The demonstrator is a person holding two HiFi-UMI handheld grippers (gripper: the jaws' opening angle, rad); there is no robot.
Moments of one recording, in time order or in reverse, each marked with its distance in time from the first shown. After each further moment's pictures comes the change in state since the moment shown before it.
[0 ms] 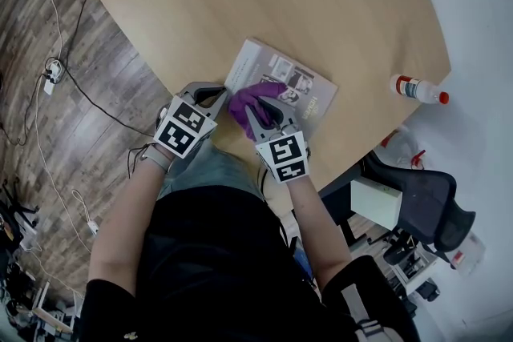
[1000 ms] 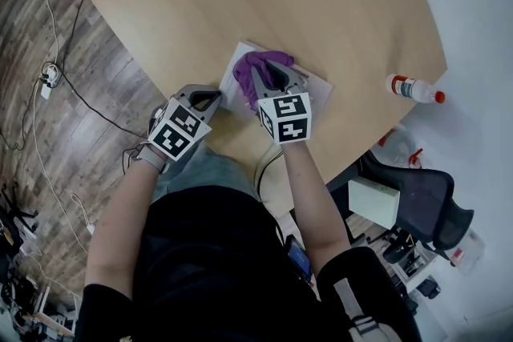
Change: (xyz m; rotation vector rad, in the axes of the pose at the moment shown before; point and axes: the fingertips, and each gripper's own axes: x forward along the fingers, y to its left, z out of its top) left arm 0.003 -0.002 -0.008 0.079 0.057 -0.029; right arm 0.036 -0.082 0.047 0.088 -0.033 -0.143
